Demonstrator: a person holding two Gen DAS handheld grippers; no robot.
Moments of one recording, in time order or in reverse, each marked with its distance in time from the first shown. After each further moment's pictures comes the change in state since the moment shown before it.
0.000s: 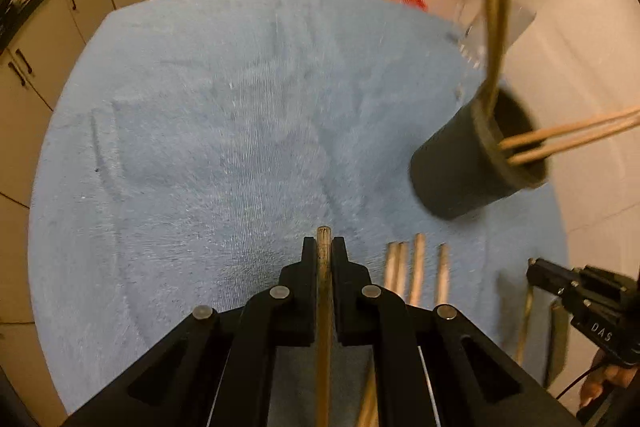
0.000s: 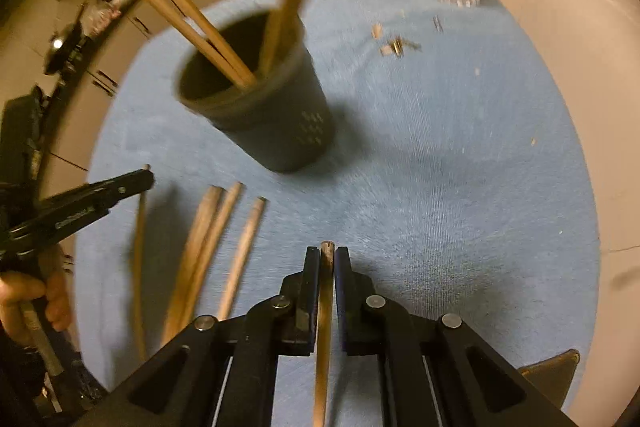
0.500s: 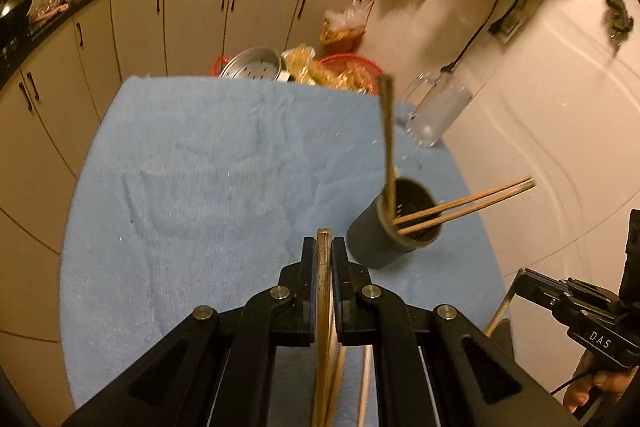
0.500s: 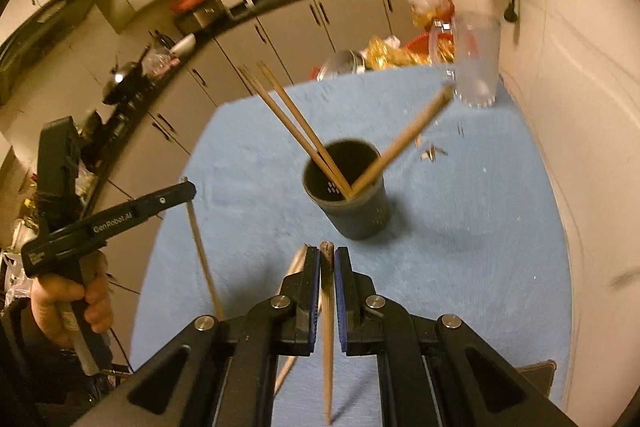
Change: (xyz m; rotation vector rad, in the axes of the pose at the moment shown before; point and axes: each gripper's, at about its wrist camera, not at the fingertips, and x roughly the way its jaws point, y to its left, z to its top) left arm -0.117 -0.021 0.002 -0.004 -0.222 -0.088; right arm -0.111 0.037 -0.001 -0.063 -0.240 0.120
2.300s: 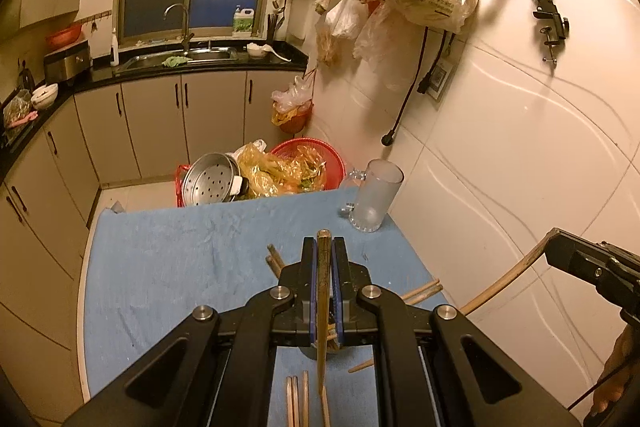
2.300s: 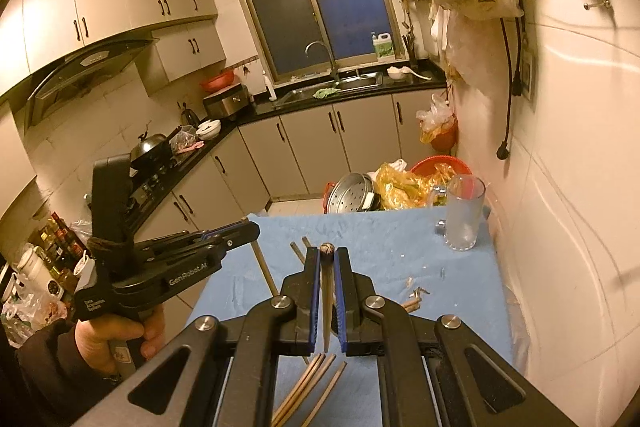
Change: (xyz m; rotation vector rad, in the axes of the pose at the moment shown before) left arm -0.057 -0.089 0.071 0.202 -0.215 -0.041; right arm -0.136 0.044 0.077 -0.090 -0.337 -0.011
